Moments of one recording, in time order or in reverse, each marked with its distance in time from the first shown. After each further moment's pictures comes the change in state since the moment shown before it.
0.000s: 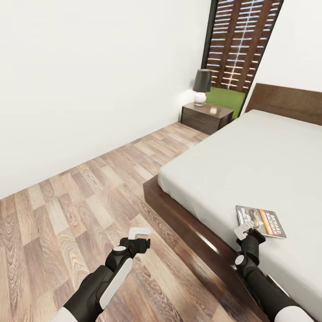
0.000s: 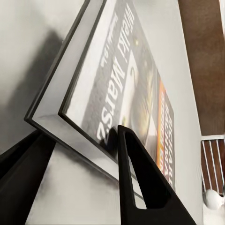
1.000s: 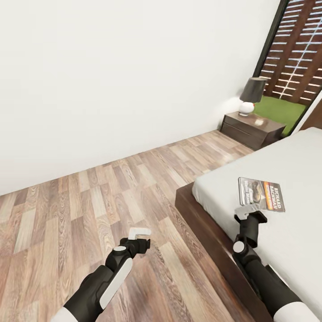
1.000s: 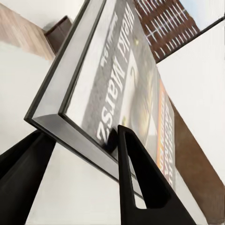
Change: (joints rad) left arm 0.000 -0.002 0.001 0.000 0.001 0.004 0.000; right arm 0.000 -0.001 -0.005 -0.246 -0.021 -0.110 -0.146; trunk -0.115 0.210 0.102
